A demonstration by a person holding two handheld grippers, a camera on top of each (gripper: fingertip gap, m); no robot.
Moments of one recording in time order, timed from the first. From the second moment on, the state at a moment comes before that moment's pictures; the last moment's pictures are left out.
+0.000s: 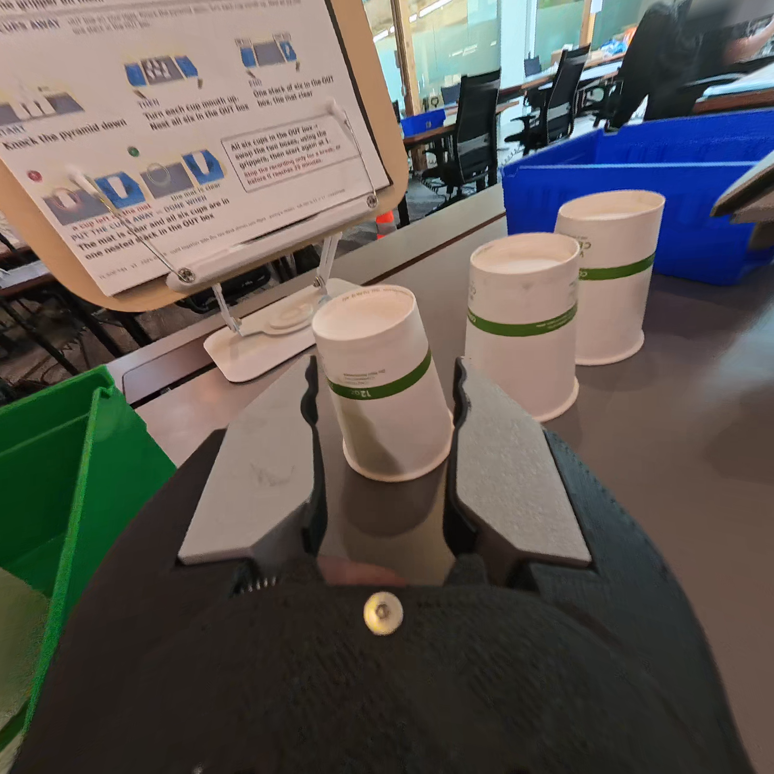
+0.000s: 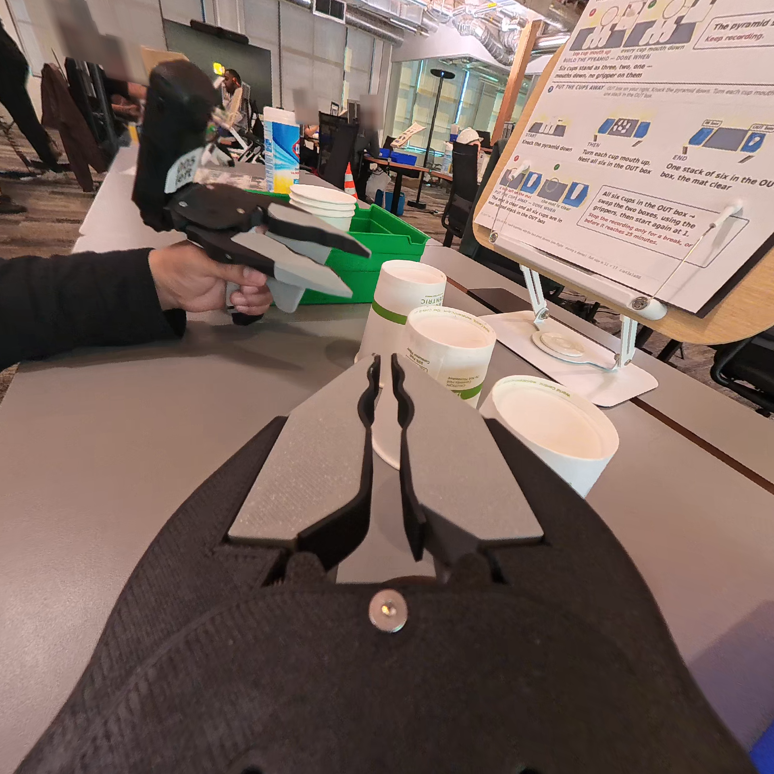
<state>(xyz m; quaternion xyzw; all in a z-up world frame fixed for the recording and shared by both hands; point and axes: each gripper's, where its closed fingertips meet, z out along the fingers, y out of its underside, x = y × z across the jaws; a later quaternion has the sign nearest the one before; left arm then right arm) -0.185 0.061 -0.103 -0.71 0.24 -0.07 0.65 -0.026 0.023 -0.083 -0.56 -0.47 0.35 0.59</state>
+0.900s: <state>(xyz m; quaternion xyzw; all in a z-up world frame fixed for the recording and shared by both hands) -0.151 0.061 -0.102 -0.77 0.42 -0.10 0.46 -0.034 0.011 -0.085 -0.55 -0.49 0.37 0.57</state>
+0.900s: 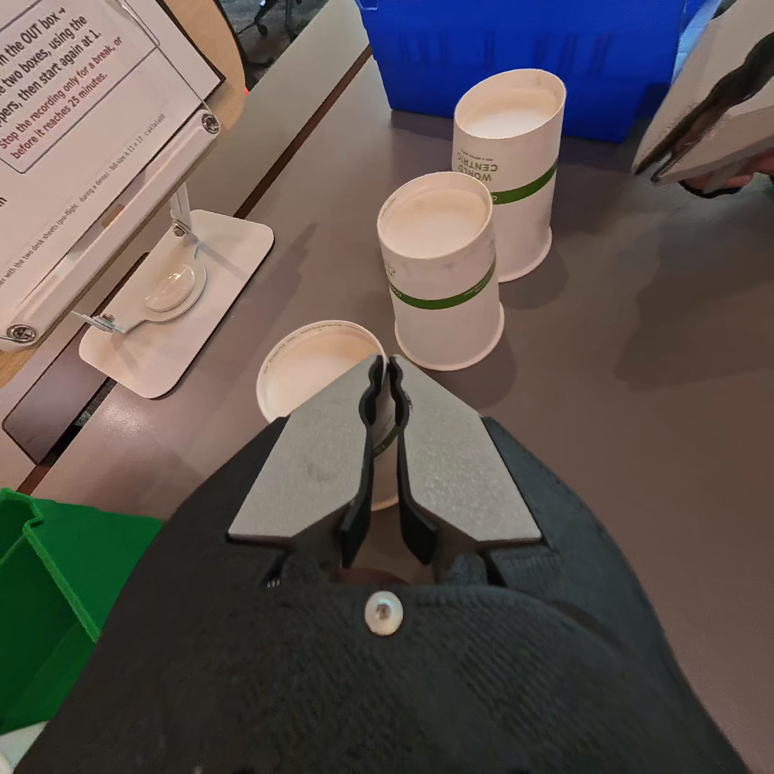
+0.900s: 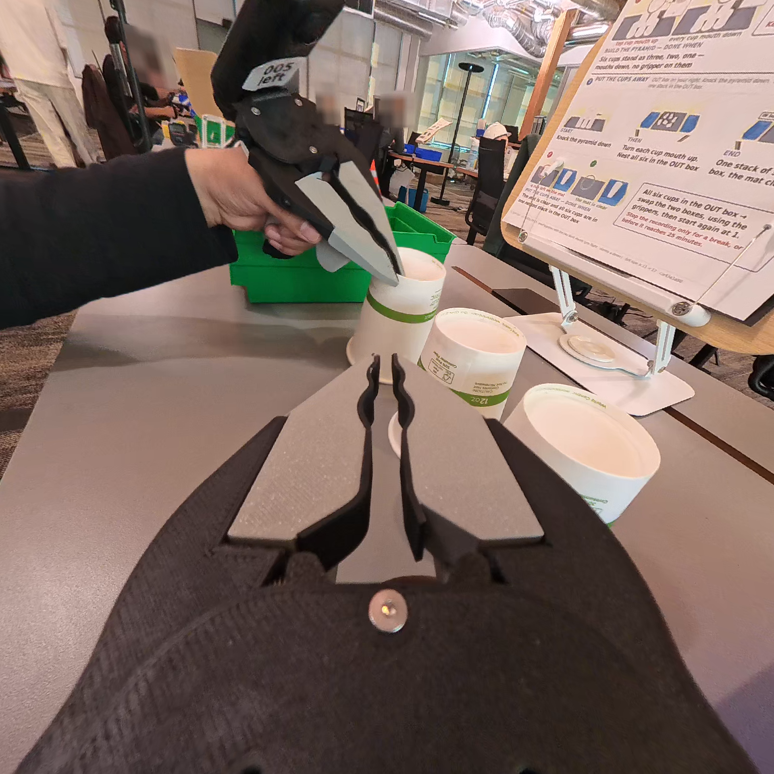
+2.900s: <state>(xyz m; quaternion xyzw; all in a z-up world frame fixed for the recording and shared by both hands) -0.192 0.078 -0.084 -0.70 0.17 -0.15 0.68 -0.021 0.037 -0.090 -0.58 -0.45 0.36 0.58</state>
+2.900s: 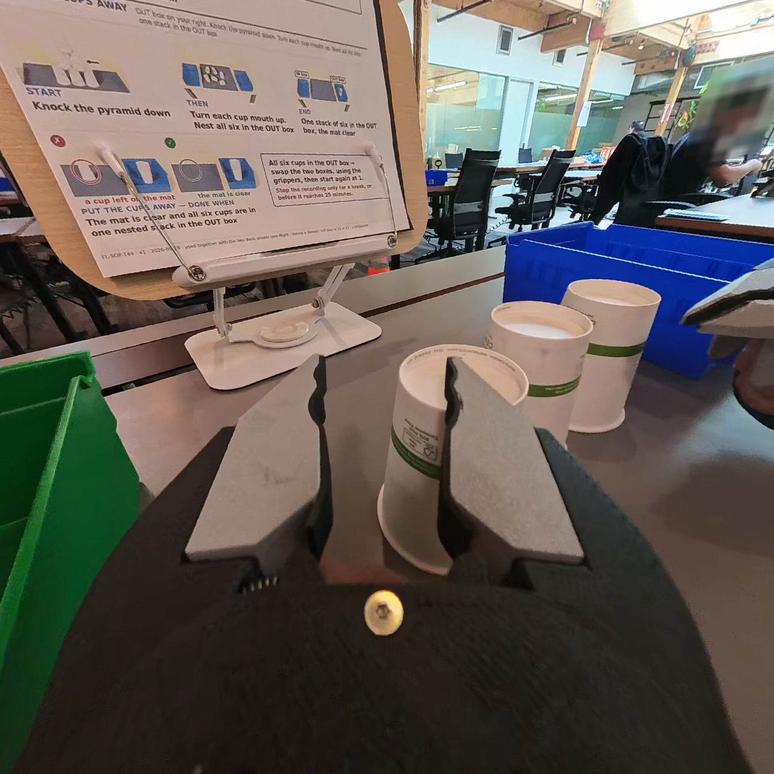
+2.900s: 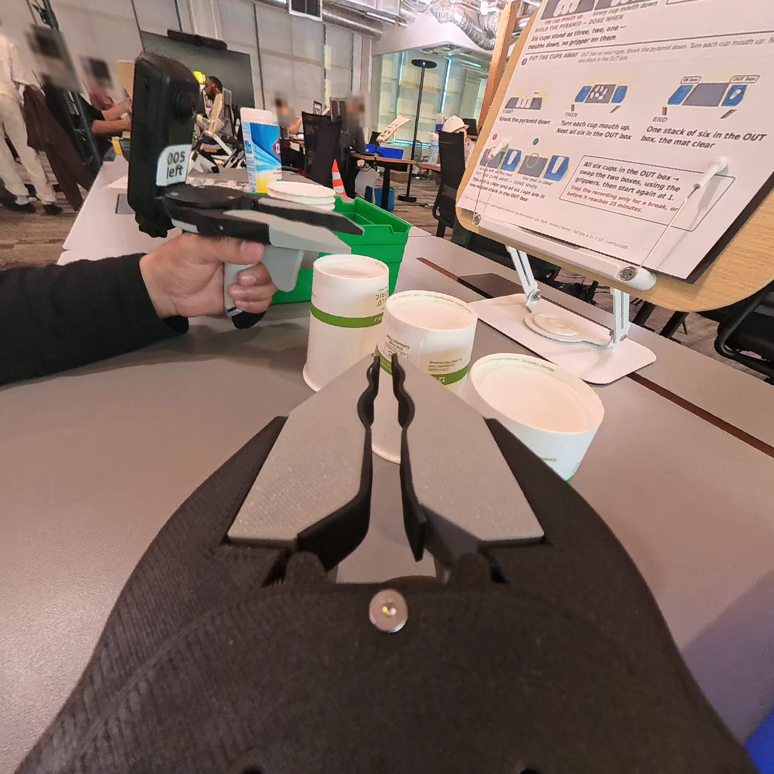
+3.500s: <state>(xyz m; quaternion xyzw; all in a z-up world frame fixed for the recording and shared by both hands) -0.193 0.077 -0.084 -0.69 0.17 -0.13 0.69 -0.023 0.033 -0.089 -0.57 -0.45 0.36 0.58</state>
